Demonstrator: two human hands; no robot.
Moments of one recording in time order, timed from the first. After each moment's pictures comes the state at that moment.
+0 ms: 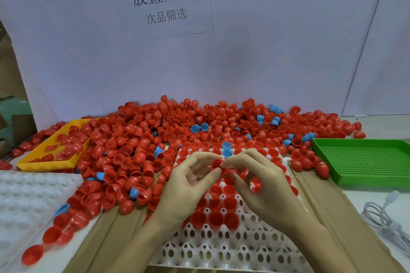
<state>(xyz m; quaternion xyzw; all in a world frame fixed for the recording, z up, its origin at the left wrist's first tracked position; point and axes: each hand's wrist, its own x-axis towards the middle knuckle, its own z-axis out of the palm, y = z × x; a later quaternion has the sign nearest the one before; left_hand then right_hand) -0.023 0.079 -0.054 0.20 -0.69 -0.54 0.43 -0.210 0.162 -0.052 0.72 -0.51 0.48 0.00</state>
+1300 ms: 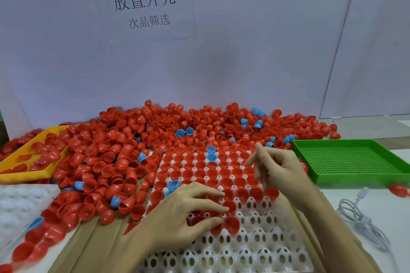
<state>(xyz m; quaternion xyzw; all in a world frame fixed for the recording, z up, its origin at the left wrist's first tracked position) -0.015 0.077 -0.071 0.17 -0.95 -0.21 0.17 -0.272 0.171 -0.033 0.52 -0.58 0.57 -0.25</state>
